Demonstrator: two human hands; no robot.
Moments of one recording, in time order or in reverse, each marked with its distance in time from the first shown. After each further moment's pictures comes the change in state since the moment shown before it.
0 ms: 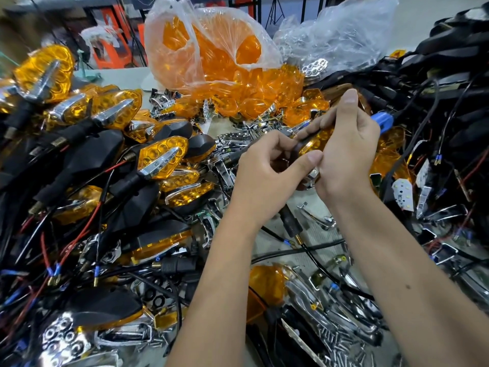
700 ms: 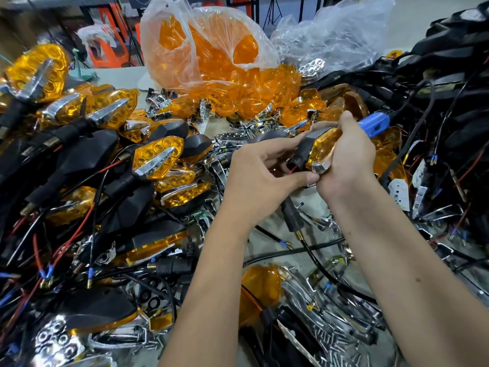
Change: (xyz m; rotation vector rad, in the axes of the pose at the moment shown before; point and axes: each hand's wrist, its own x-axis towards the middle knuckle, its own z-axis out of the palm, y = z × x) left_hand 0.002 -0.006 -0.004 -0.060 -0.026 0.047; right_hand 0.006 -0.006 -0.006 0.045 0.234 0.539
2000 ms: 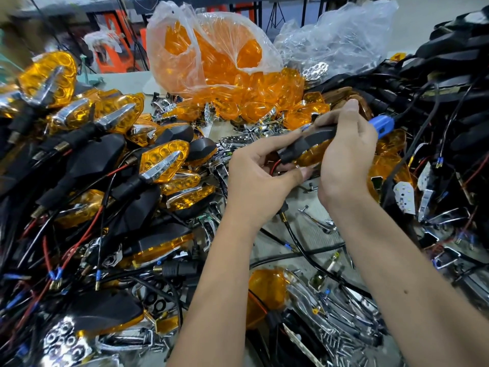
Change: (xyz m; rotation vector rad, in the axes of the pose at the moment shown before) left_hand -0.003 0.002 -0.001 -0.168 0.097 0.008; right_hand 0.008 0.015 0.004 -0.145 -0.101 -0.581
